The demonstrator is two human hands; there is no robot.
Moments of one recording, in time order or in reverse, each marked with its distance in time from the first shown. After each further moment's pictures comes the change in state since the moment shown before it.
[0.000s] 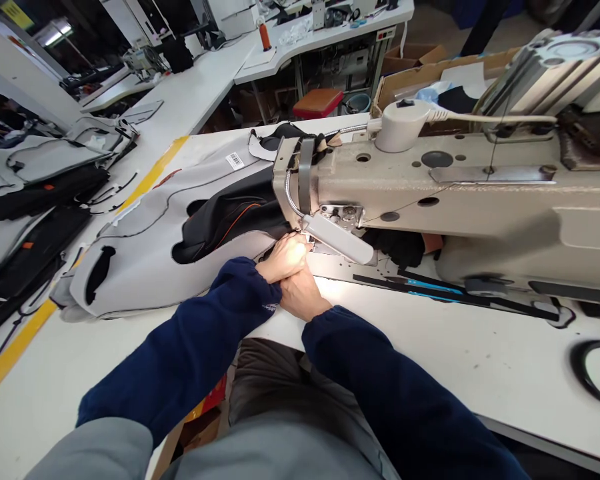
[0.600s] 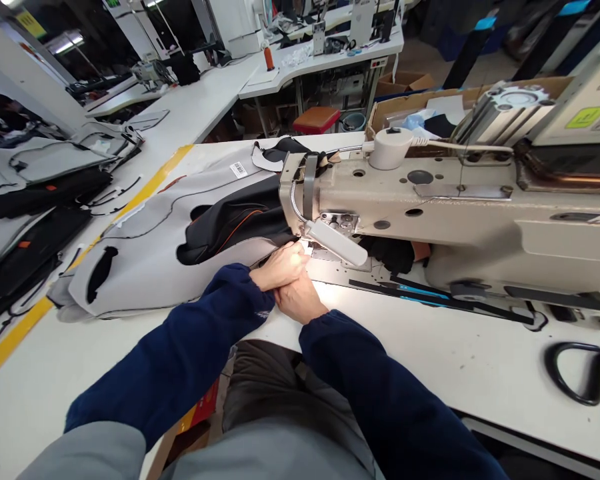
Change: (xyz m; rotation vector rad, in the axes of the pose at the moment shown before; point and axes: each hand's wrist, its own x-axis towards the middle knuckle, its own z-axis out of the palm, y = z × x) left_hand -0.026 0.009 -0.028 0.024 0.008 0.091; right_hand -0.011 -0.003 -0.013 -0.064 0.005 -0.167
